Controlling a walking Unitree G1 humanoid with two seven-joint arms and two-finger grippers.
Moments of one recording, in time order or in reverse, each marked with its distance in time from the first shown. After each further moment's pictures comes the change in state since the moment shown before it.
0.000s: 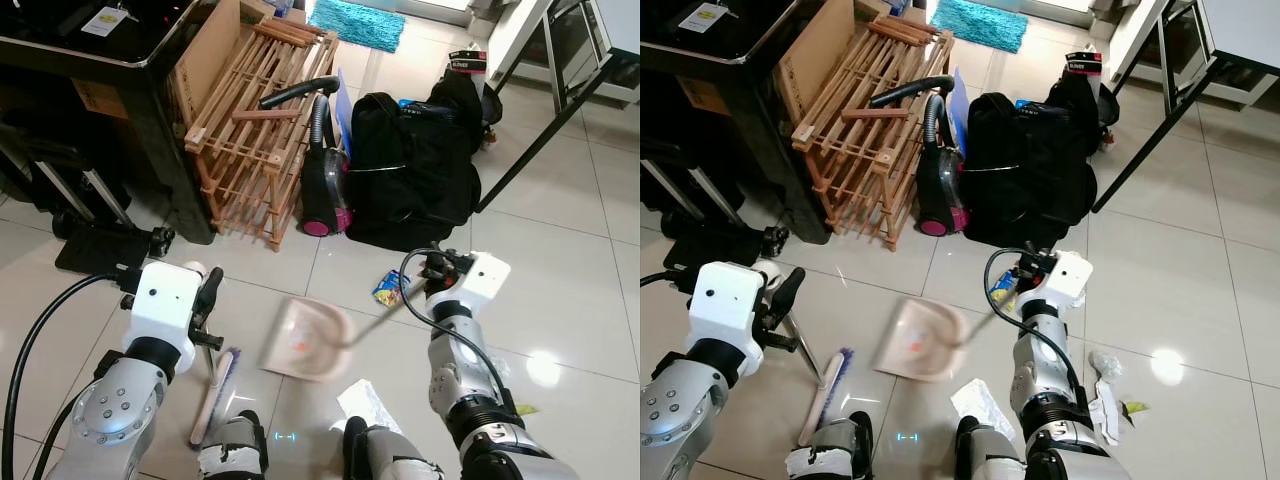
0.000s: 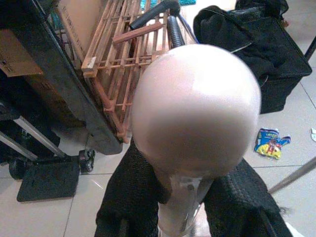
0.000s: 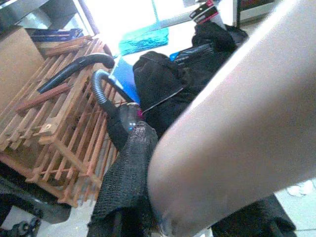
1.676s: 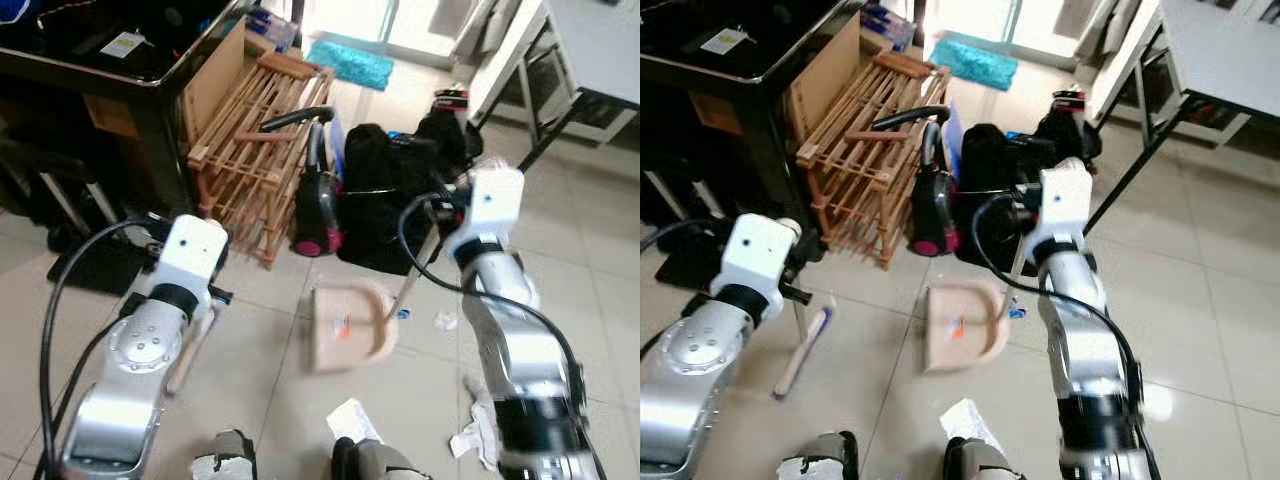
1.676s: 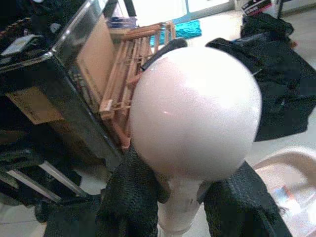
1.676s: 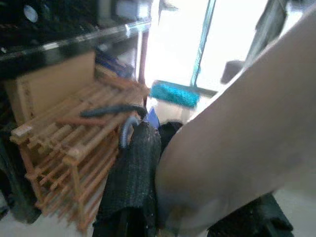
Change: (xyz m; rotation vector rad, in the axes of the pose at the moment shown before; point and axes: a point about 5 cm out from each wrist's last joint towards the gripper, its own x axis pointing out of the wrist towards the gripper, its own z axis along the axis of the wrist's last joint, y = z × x) left arm 0.047 0.005 0.018 0.143 -0.028 0.015; right arm -0.002 0.043 0.107 -0.390 -0.055 0.198
